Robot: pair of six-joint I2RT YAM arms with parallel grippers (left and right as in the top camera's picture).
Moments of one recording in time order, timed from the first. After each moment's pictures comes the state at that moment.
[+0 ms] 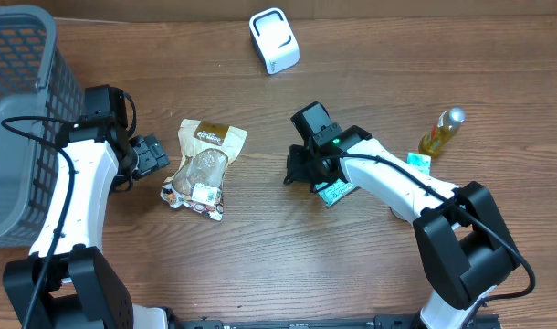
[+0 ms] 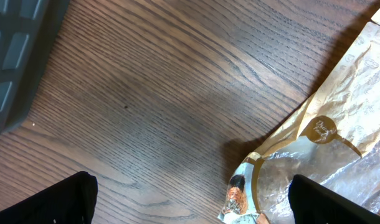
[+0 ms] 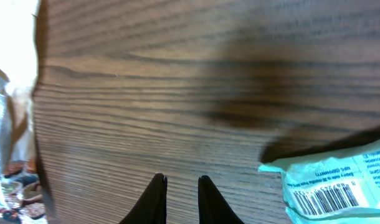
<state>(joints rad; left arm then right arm) 0.16 1.62 1.21 -0.97 -0.13 -0.39 0.57 1.87 1.22 -0.60 -0.17 0.67</state>
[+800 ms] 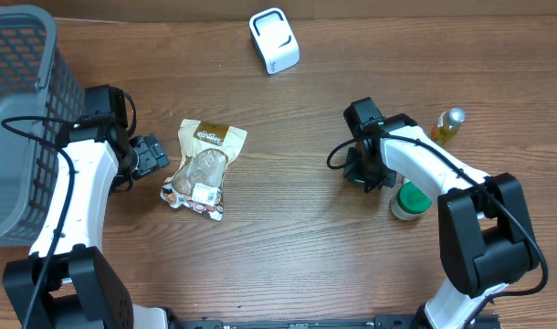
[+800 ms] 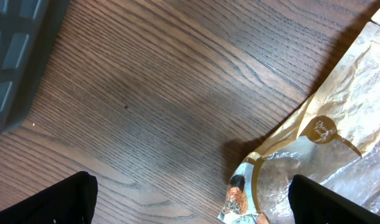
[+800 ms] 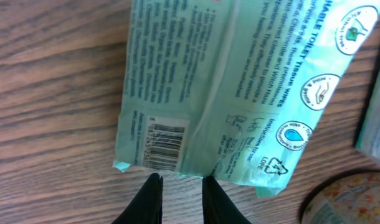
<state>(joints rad) 0.16 1.62 1.21 -0.97 -0.13 -0.39 0.33 1.87 1.19 -0.86 0.07 0.58</state>
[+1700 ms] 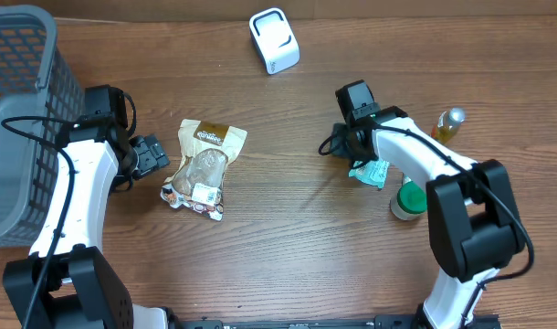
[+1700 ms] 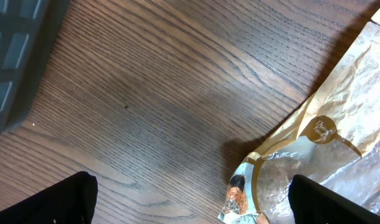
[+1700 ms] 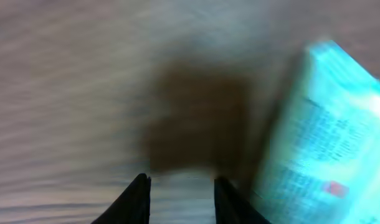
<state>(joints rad) 0.16 1.62 1.21 -0.97 -0.13 -0.39 0.33 1.96 1.27 -0.63 0.07 0.50</state>
